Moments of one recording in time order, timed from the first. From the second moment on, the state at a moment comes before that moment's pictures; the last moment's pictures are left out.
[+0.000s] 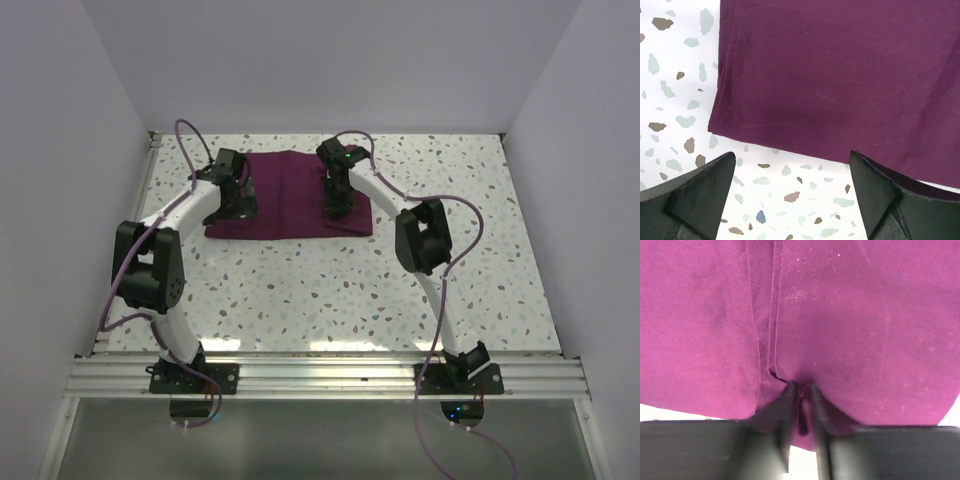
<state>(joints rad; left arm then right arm) -0.21 1.80 1.34 -0.67 -0.27 -0.42 0.55 2.47 2.25 -1.03 0.04 0.43</state>
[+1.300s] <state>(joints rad) -0.20 1.94 1.33 -0.63 -0.25 -0.43 0.08 2.13 1.68 -1.03 0.33 0.52</state>
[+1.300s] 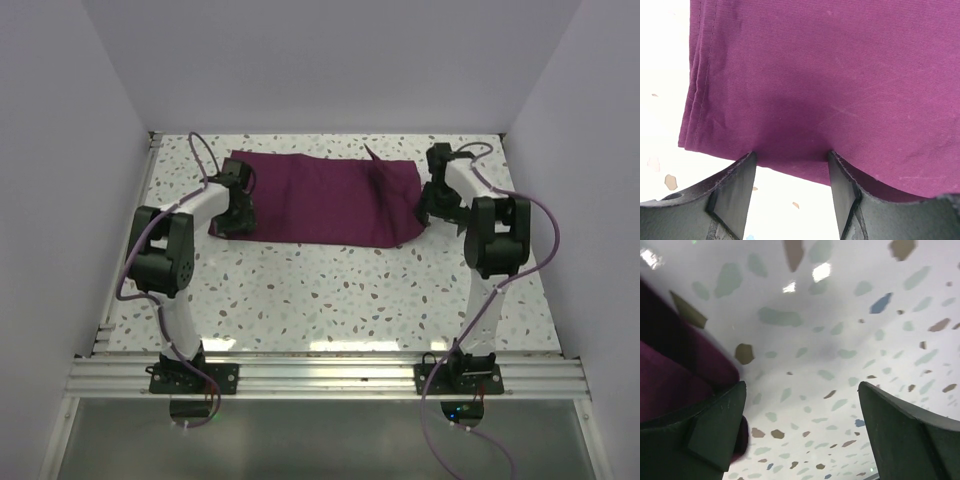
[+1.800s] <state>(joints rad) -0.20 1.92 1.30 -0.61 -0.24 -0.42 0.09 1.81 1.78 -0.88 0.13 0.52</state>
